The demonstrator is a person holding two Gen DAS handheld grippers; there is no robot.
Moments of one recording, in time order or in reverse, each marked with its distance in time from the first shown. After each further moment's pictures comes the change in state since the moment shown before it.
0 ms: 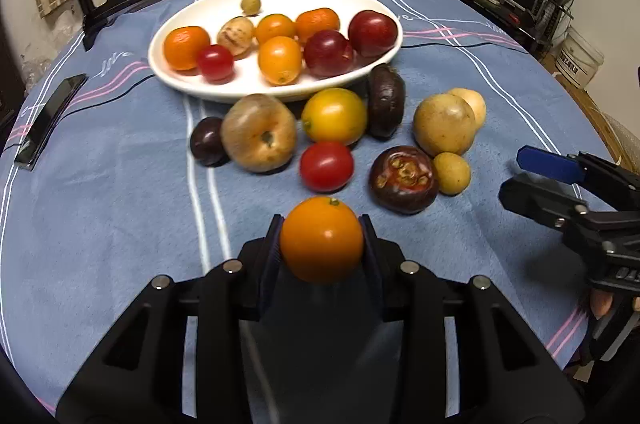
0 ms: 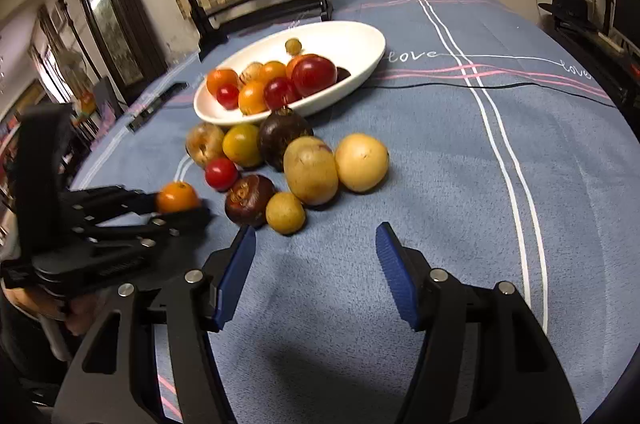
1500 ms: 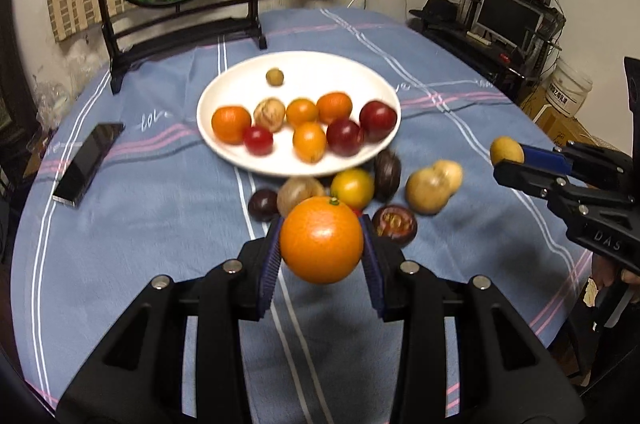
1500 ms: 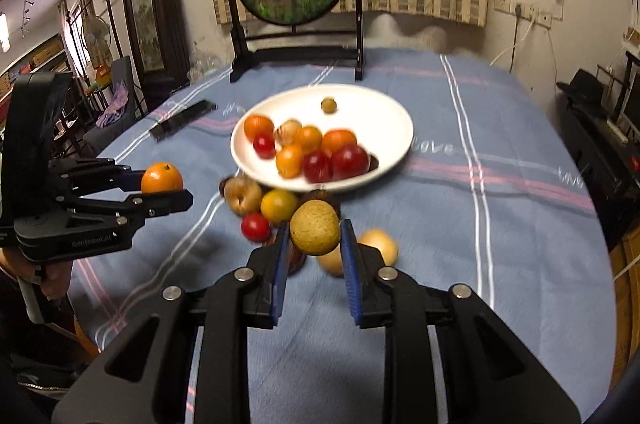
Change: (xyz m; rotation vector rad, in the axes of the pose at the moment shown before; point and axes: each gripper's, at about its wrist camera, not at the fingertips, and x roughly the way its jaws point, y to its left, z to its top) left arm -0.072 0.017 0.030 0.008 -0.153 -0.003; right arm -0.048 0.041 0.048 -0.203 -0.113 -0.018
